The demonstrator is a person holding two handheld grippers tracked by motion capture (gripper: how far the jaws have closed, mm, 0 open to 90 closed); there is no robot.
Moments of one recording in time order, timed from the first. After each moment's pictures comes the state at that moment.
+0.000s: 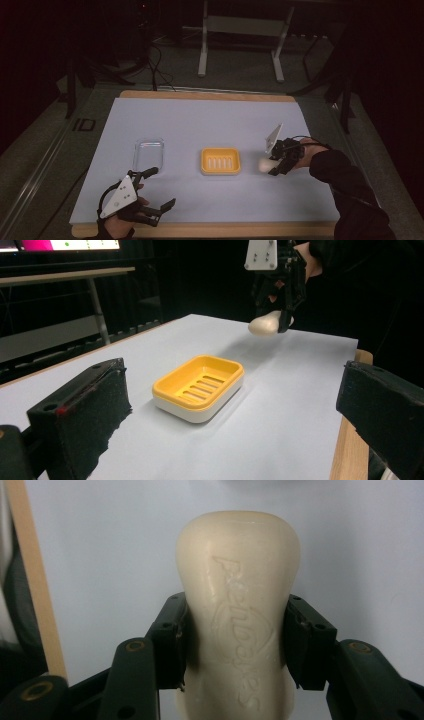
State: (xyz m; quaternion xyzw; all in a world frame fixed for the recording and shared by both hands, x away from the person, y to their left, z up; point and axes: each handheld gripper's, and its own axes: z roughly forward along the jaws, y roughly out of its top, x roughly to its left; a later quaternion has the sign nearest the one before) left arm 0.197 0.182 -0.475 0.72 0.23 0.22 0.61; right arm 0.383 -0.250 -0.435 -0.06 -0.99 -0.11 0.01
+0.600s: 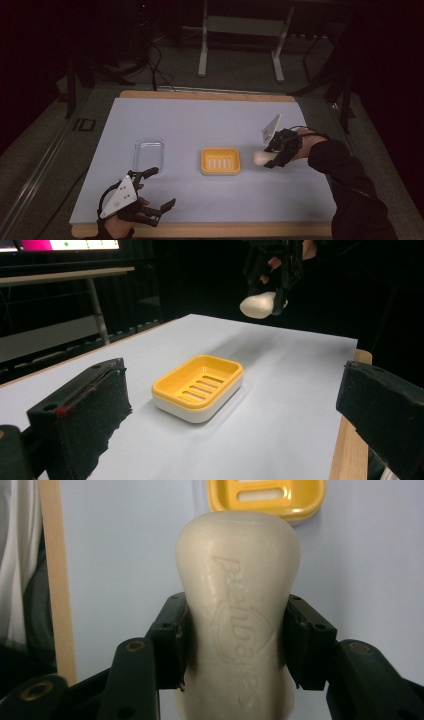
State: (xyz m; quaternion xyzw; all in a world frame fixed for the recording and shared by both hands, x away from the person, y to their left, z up) left arm 0.196 0.182 -0.475 0.72 0.22 0.22 0.61; right arm 0.385 -0.231 -0.399 -0.01 -0.99 -0.13 -0.01
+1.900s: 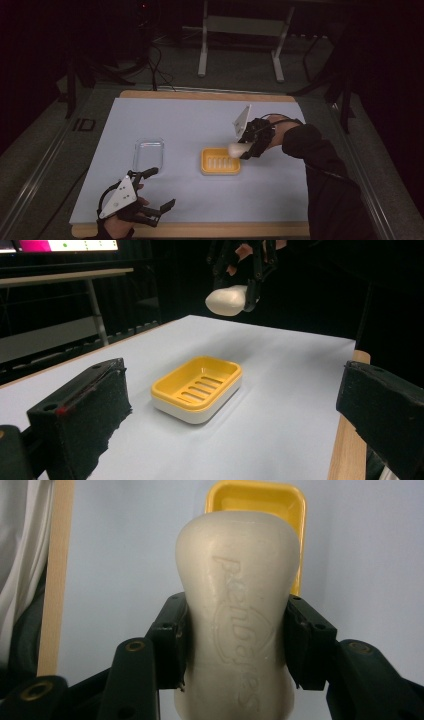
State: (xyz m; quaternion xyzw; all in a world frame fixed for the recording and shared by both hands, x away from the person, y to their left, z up) left arm 0.196 0.182 -0.475 0.72 0.22 0.22 0.62; right arm 0.397 -0.154 -0.379 0.08 -0.99 -0.15 -0.01
